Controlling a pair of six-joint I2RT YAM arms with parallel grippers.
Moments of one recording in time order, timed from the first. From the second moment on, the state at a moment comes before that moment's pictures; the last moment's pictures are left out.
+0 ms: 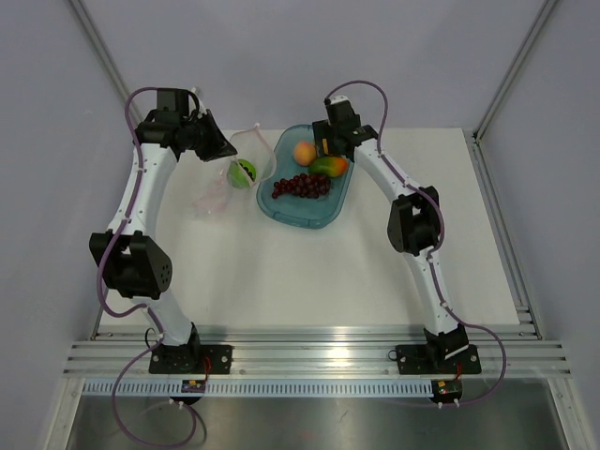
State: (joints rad) left arm -0.06 1.76 1.86 -0.85 0.39 -0.52; right arm 0.43 2.48 2.41 -0.63 0.23 0.14
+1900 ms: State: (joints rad) left arm -0.06 1.76 1.83 -0.81 0.41 -0.51; right arm 0.56 1.97 1.94 -0.43 0.01 -0.03
